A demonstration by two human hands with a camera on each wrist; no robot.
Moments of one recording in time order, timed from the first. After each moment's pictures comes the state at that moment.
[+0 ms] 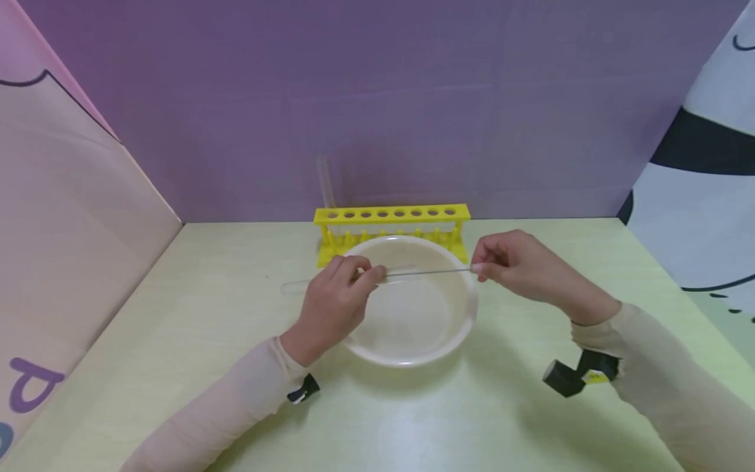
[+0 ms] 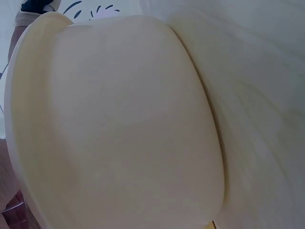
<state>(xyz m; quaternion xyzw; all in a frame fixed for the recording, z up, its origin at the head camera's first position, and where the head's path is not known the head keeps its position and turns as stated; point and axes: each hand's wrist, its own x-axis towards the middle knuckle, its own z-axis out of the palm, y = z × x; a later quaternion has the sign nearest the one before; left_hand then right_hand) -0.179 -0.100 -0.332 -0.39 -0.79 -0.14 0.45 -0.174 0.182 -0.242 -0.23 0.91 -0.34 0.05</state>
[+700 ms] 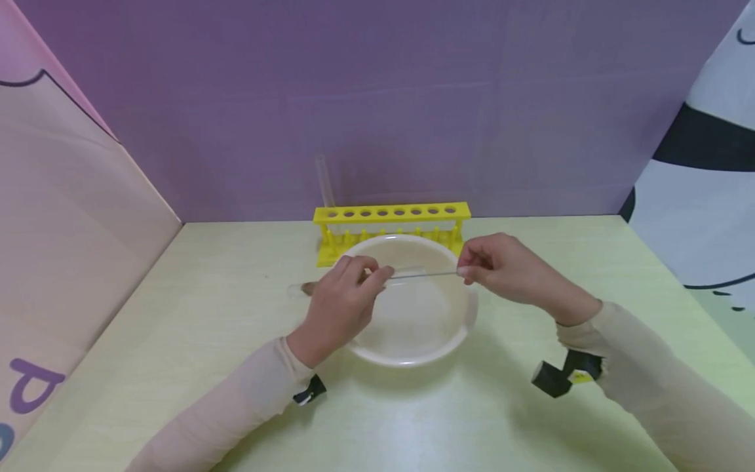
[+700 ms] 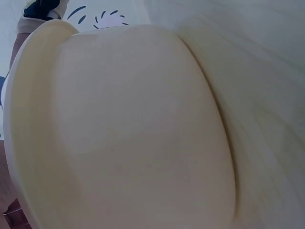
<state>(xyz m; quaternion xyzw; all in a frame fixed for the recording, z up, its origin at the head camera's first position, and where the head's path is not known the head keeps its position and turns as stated) -0.174 -0.093 -0.328 -0.39 -0.80 -0.14 0.43 -0.172 0.165 -0.245 -0.24 0.91 -0.34 0.06</state>
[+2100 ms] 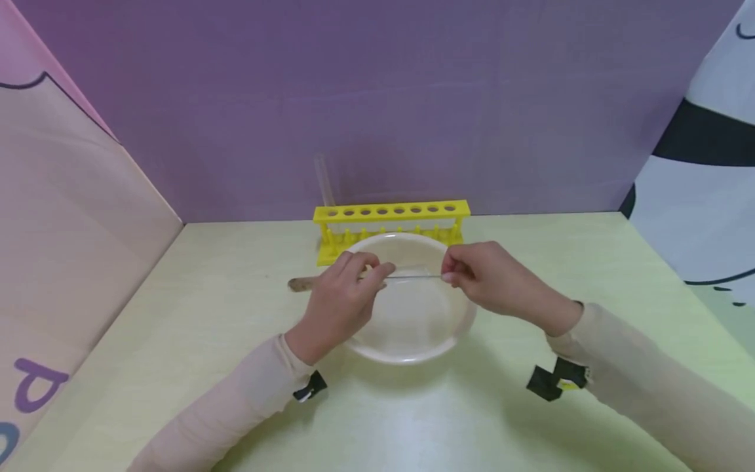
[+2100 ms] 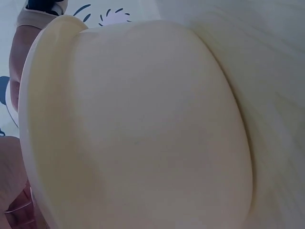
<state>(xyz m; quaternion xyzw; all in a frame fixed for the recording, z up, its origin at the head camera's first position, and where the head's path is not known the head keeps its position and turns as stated) -0.174 -0.094 -0.321 -0.40 -0.80 -0.13 0.42 -0.167 0.143 -0.253 -0.29 0.92 -0.26 -0.01</state>
